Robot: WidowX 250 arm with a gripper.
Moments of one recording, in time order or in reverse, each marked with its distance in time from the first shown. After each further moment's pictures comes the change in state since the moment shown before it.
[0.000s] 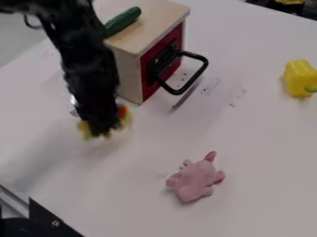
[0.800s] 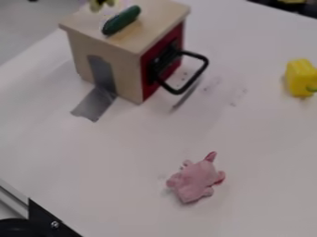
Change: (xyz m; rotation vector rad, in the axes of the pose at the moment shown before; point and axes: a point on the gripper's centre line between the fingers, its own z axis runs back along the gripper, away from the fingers) arm 0.125 0.111 0.065 0.017 -0.120 0.353
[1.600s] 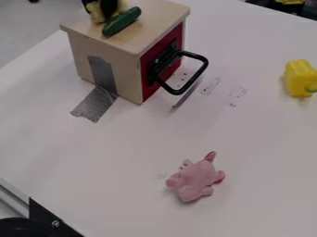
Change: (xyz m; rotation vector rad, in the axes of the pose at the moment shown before) arm 0.005 -0.003 -0.013 0.033 0.080 -0.003
